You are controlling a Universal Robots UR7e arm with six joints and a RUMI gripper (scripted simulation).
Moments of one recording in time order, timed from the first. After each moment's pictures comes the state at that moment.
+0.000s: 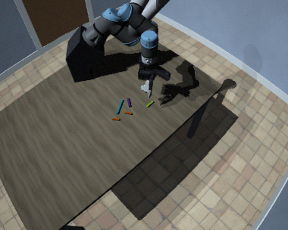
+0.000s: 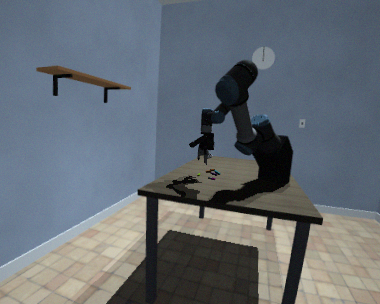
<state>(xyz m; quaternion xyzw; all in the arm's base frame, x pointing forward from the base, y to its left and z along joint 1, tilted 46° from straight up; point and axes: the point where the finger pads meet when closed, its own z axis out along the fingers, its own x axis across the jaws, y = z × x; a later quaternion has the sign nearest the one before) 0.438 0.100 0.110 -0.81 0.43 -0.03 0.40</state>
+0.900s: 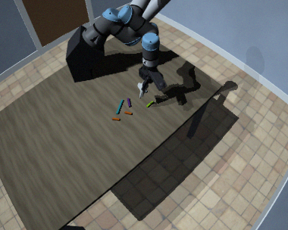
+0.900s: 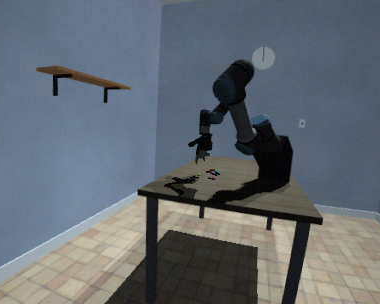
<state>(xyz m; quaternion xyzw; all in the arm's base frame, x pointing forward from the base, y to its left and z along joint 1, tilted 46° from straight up) 0.456 0.089 0.104 -0.62 0.68 0.11 0.38</state>
